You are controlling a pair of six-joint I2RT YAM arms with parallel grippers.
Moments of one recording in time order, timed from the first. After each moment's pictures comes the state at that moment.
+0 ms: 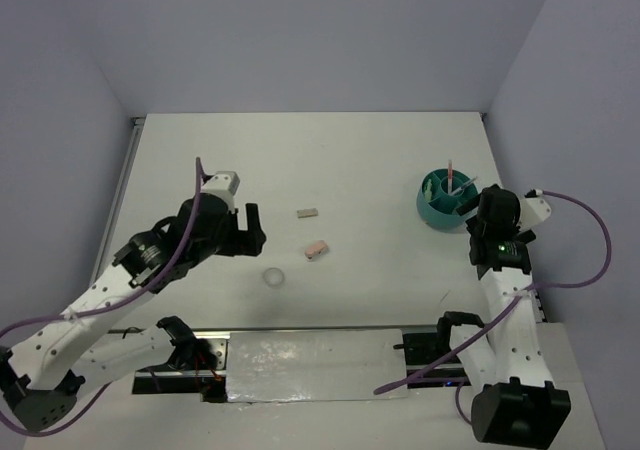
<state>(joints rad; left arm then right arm) -0.72 0.91 1.00 -0.77 -0.23 -0.54 -0.14 0.79 0.71 -0.57 0.42 0.73</state>
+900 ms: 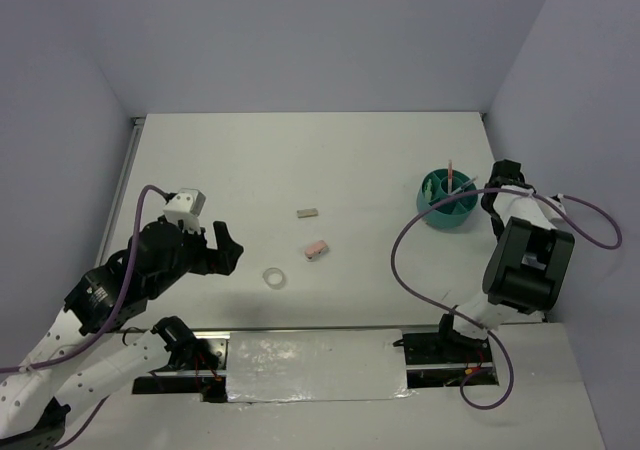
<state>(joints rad) -0.72 0.59 0.95 -0.89 -0.27 -0.47 -0.37 1.55 0.98 -0.68 0.75 1.16</state>
